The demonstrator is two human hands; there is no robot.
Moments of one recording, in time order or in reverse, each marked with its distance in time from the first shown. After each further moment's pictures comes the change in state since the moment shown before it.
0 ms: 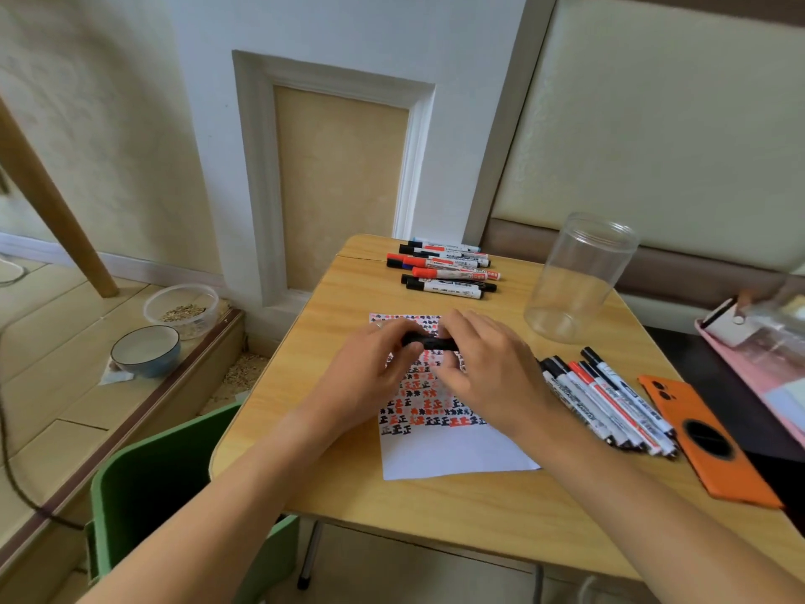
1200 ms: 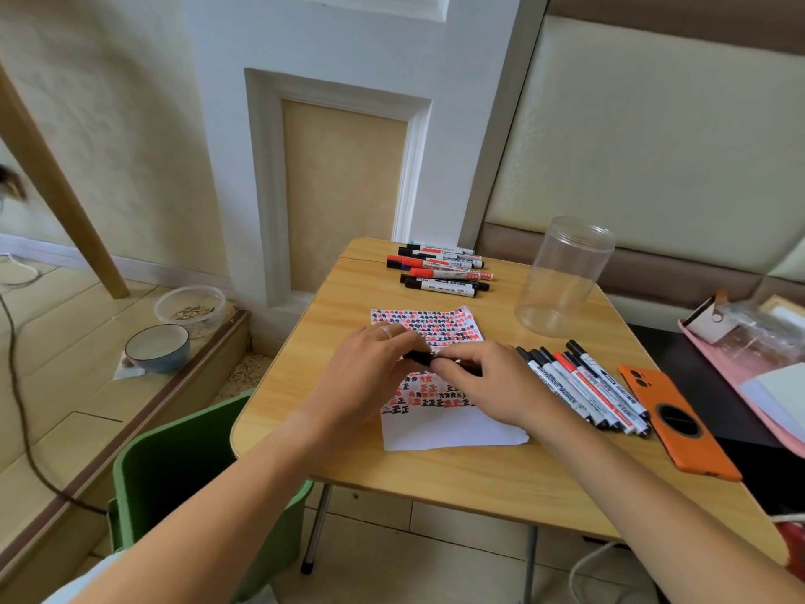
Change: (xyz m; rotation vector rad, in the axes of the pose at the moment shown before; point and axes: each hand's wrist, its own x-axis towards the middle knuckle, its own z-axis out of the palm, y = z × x) left_hand -0.021 0.022 -0.006 0.298 0.044 0.194; right_hand -0.022 -0.009 -0.032 0.582 -0.390 0.407
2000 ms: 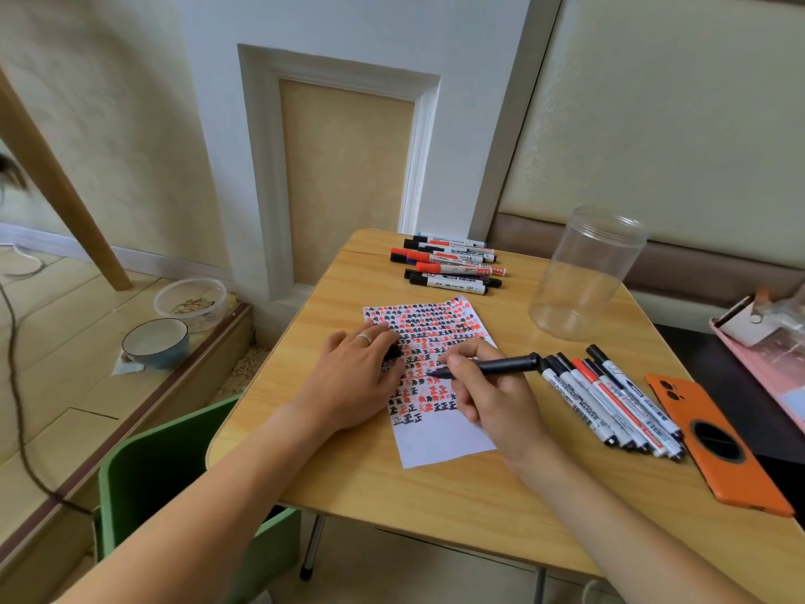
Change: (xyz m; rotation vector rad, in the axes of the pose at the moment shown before) left_hand 0.005 -0.036 0.024 0.138 -0.361 -0.359; right_hand 0.005 0.019 0.034 0.749 0.190 0.093
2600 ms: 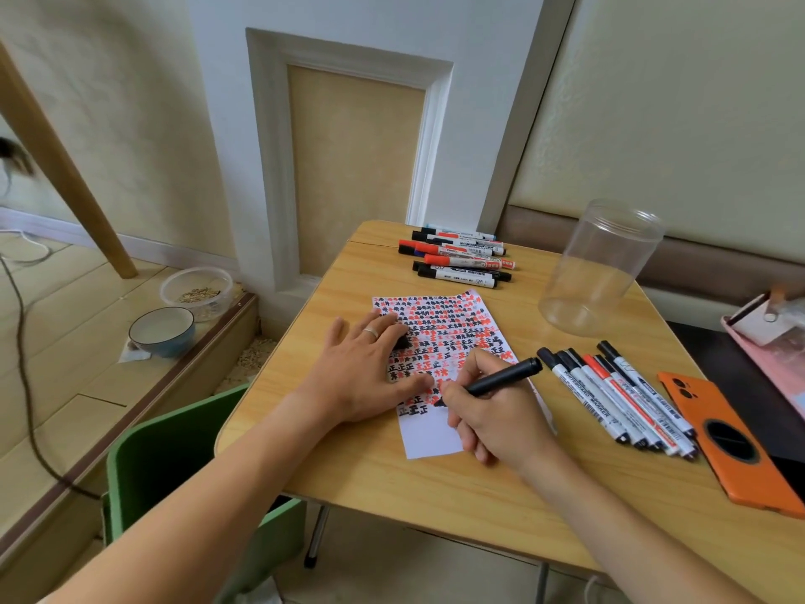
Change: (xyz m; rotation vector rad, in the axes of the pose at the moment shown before) left_hand 0.001 -0.008 0.002 0.067 -0.106 0.000; right_hand -0.012 0.000 0.007 -0.239 -0.018 0.067
